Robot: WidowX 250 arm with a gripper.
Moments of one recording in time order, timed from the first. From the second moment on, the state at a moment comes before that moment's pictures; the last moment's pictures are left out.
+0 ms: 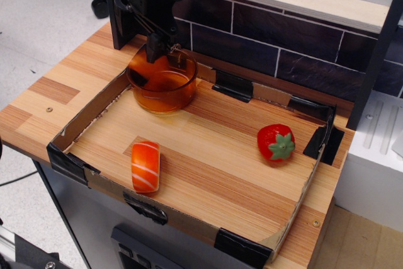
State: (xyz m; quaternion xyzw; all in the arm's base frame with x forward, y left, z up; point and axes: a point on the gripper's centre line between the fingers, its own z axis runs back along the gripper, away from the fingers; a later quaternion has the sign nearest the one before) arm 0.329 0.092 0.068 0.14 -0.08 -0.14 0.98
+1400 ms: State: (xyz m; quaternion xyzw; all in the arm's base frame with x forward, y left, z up) arm 0.334 0.050 0.165 0.07 -0.17 -0.12 0.98
